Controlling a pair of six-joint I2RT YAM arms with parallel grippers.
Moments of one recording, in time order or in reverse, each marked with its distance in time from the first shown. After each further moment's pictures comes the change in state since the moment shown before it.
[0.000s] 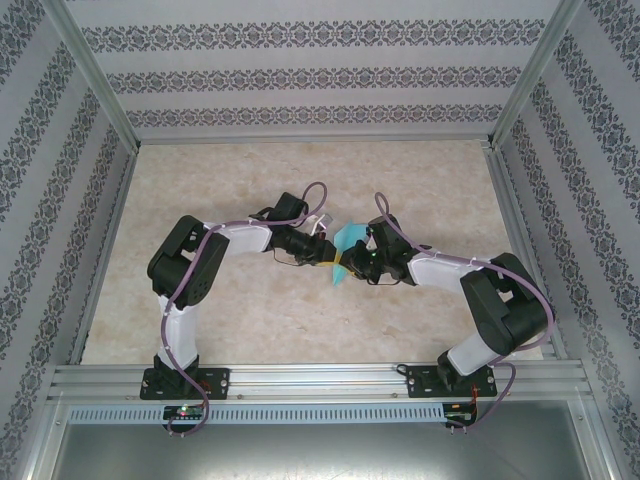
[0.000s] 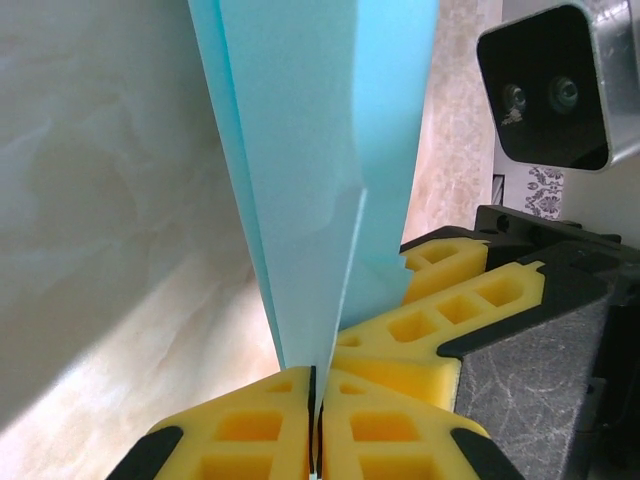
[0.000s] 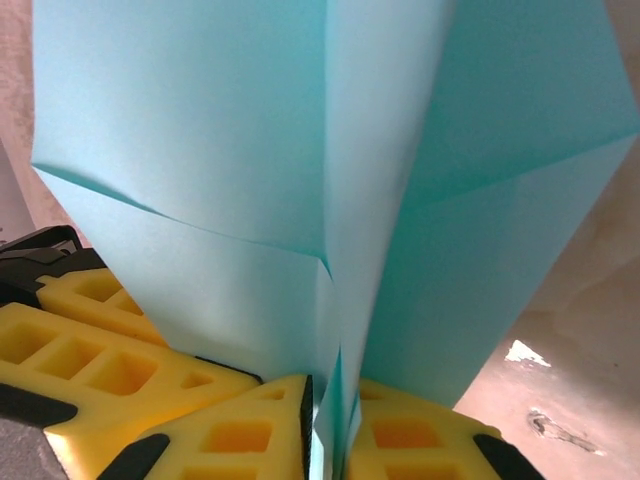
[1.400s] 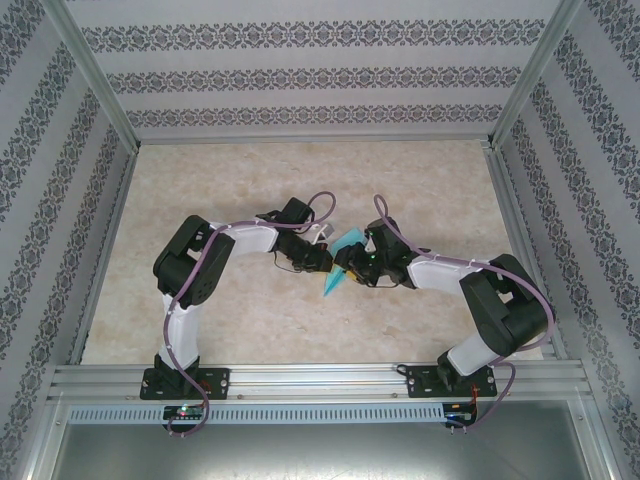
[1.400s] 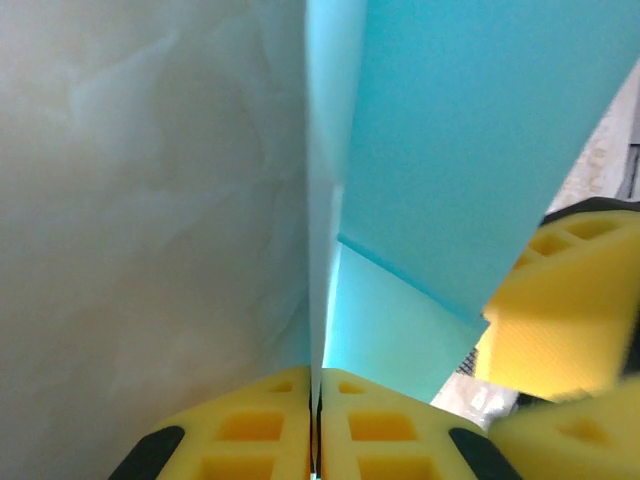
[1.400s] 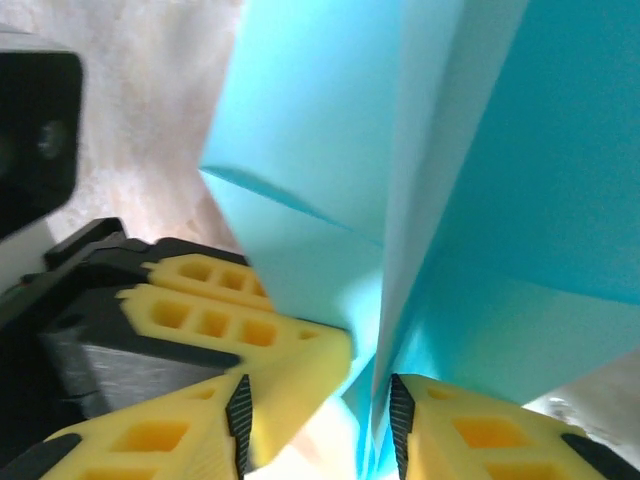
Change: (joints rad) left arm -0.026 0.029 0.037 -0.179 -0.146 0.160; right arm 0.011 -0.008 -0.038 0.045 -0.004 0.023
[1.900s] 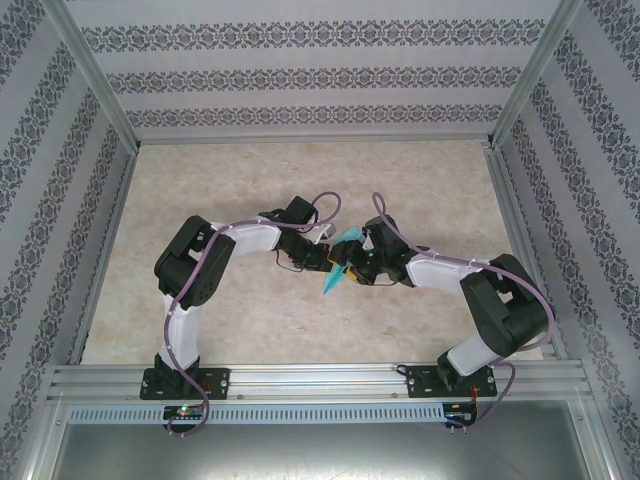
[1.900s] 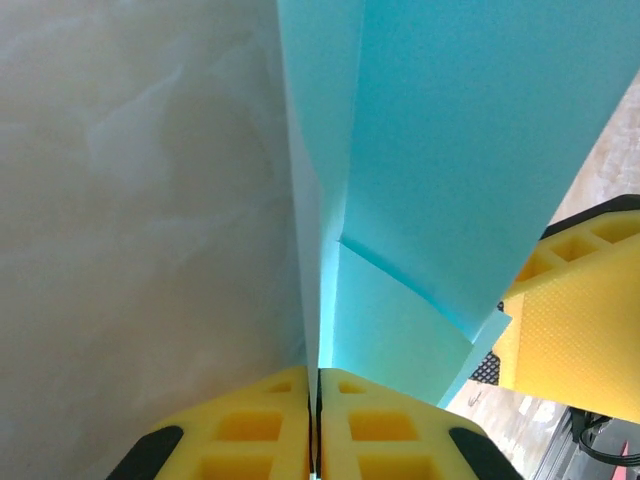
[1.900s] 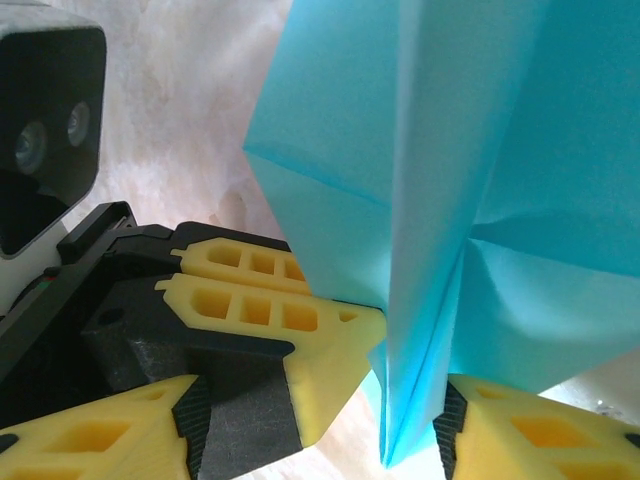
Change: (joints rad) left arm -0.024 0.000 0.040 -0.067 -0.097 0.084; right arm 0.014 0.002 0.034 -0.010 -0.009 0.000
